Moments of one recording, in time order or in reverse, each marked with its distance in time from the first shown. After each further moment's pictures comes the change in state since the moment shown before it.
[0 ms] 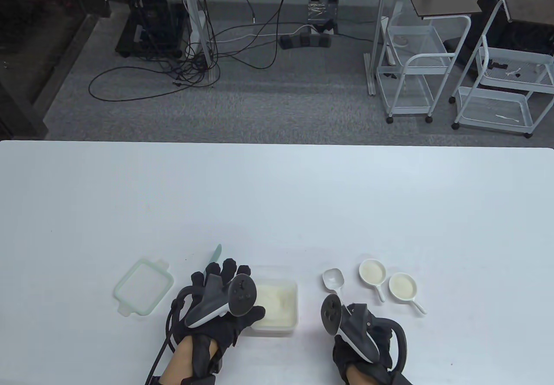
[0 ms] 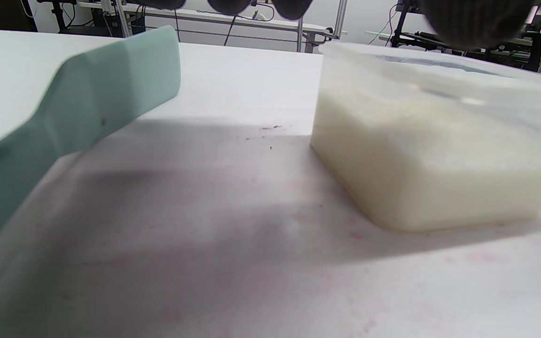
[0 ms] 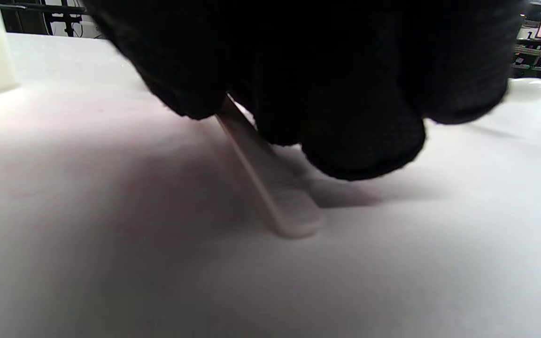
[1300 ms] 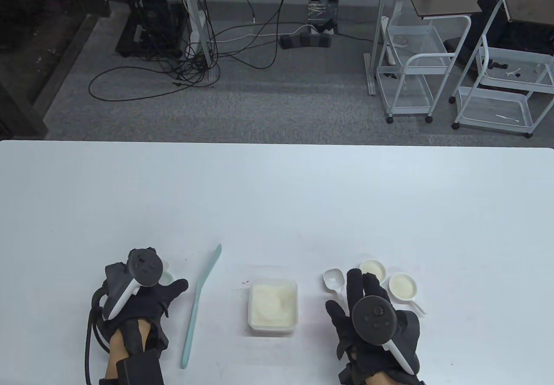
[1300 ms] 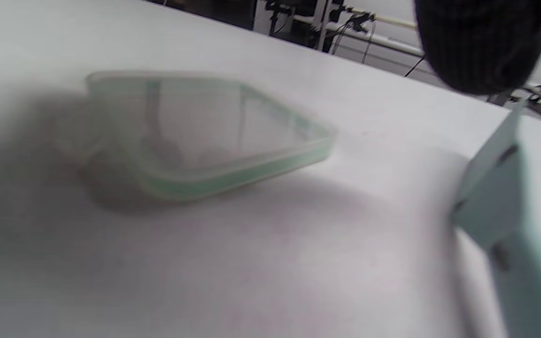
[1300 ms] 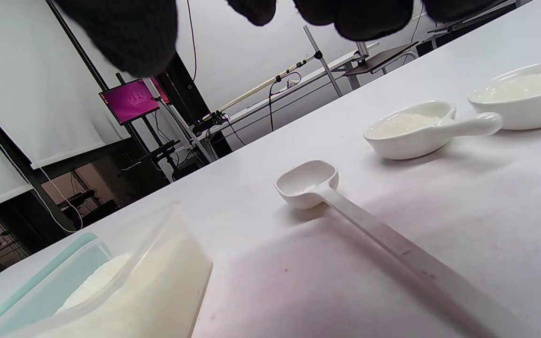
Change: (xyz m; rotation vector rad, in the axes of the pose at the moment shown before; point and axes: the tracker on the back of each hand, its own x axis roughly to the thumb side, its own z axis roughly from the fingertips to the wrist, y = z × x) left_hand -0.170 -0.004 0.020 0.035 0.527 0.300; right_hand -0.033 -0.050 0.023 -0.158 -0.203 -0.567
